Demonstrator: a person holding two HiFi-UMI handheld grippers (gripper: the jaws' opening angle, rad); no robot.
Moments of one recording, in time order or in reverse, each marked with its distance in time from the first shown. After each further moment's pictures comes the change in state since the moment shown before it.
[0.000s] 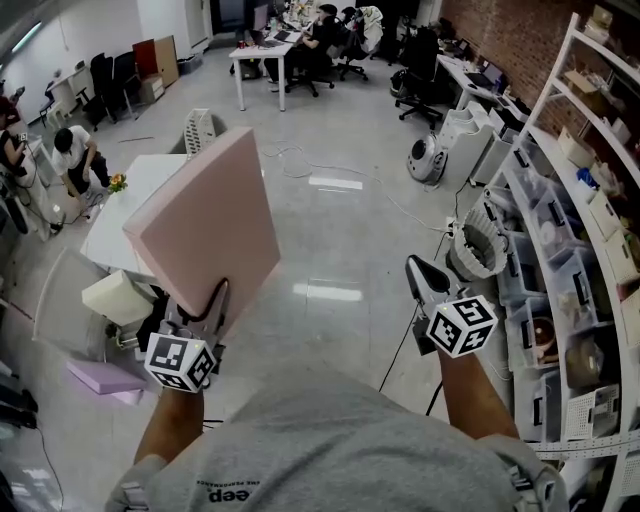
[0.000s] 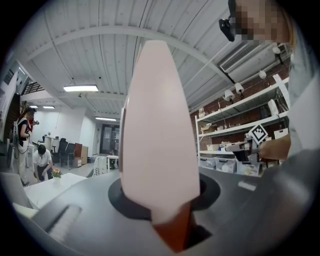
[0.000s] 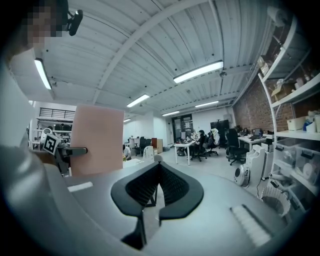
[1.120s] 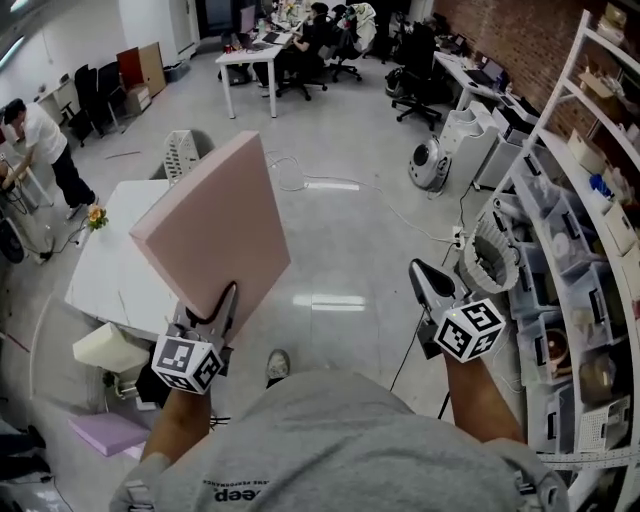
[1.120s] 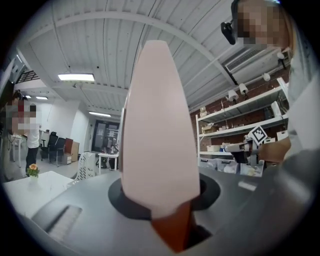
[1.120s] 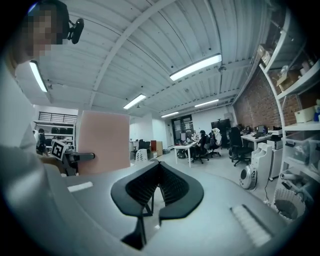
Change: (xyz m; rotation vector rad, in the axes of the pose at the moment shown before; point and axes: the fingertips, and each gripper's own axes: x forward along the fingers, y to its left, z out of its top) left arm 0.171 0.093 -0.038 -0.040 -0.004 -0.078; right arm 0.156 -0.063 -0.003 0.035 -0.029 0.010
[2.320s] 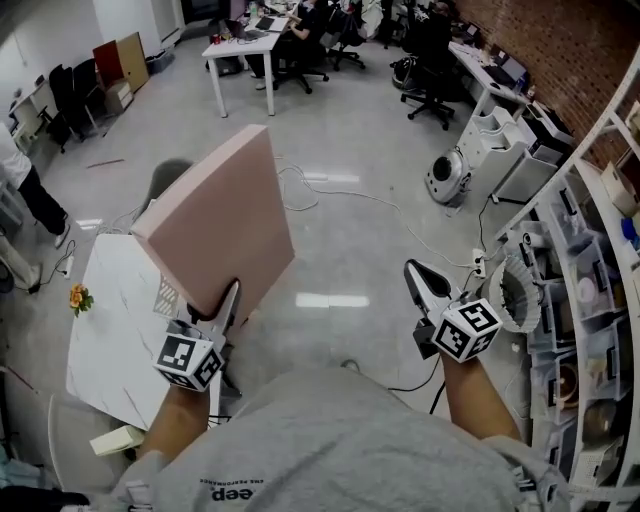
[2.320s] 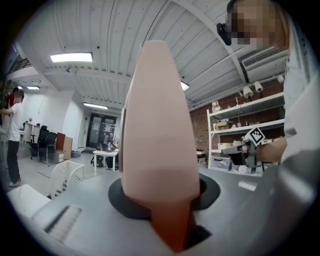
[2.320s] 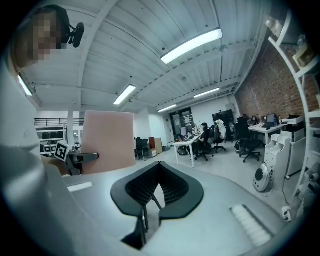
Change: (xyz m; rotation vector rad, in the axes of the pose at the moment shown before) left arm 0.317 0.268 0.001 -0.021 0.046 -0.062; right arm 0.392 -0.114 0.026 0.061 0.053 0.006
